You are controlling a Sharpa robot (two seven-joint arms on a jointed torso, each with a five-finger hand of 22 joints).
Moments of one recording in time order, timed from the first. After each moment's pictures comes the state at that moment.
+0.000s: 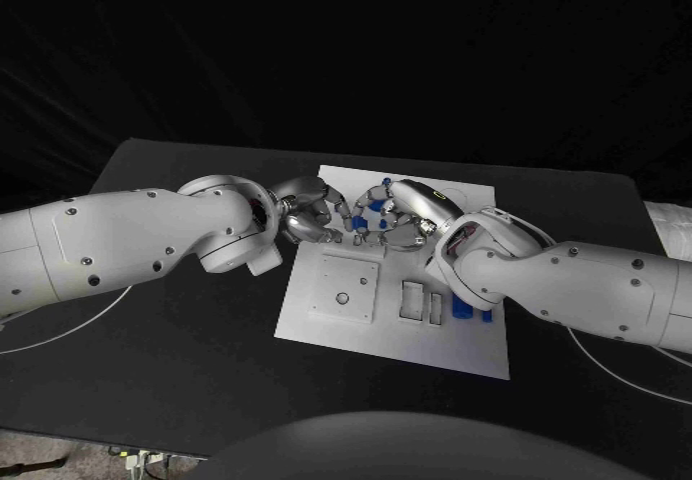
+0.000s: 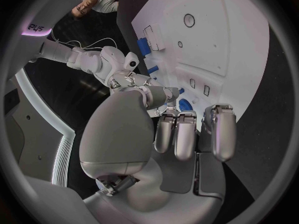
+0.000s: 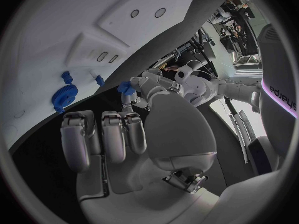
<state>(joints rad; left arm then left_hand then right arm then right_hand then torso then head) 1.38 -0.82 -0.23 1.62 -0.83 -0.15 -0.13 1.33 -0.24 0.96 0.06 0.14 0.61 0.13 0.81 0.53 1.47 0.04 1.57 1.31 1.47 -0.02 1.57 1.31 0.03 1.47 0.09 1.49 1.31 1.22 -0.65 -0.19 1.54 -1.26 -0.56 0.02 1.30 -0.05 0.29 0.02 0.66 0.85 0.11 0.33 0.62 1.47 0.04 1.57 1.31 1.46 -0.02 1.57 1.31 0.01 1.47 0.09 1.54 1.31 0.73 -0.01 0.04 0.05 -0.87</state>
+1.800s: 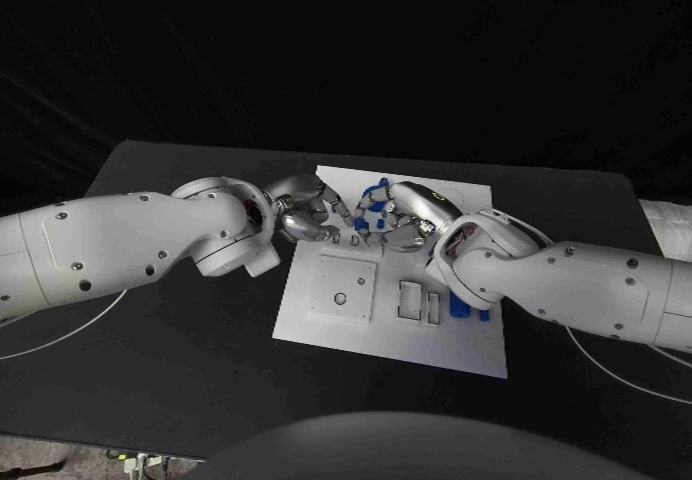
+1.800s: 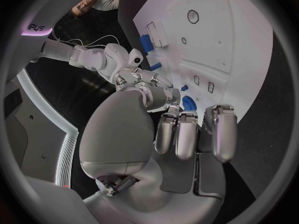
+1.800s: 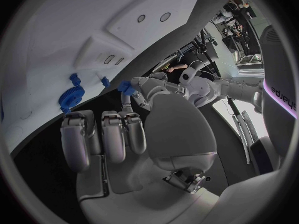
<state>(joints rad) 1.38 -0.83 -0.23 1.63 -0.83 -0.19 -0.10 1.33 -0.24 0.99 0.06 0.14 0.74 0.16 0.39 0.21 1.47 0.07 1.57 1.31 1.47 0.01 1.57 1.31 0.03 1.47 0.11 1.49 1.31 1.21 -0.65 -0.19 1.52 -1.26 -0.56 0.01 1.29 -0.05 0.29 0.03 0.66 0.85 0.11 0.33 0.64 1.47 0.04 1.57 1.31 1.46 -0.02 1.57 1.31 0.01 1.47 0.09 1.54 1.31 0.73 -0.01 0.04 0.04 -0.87</state>
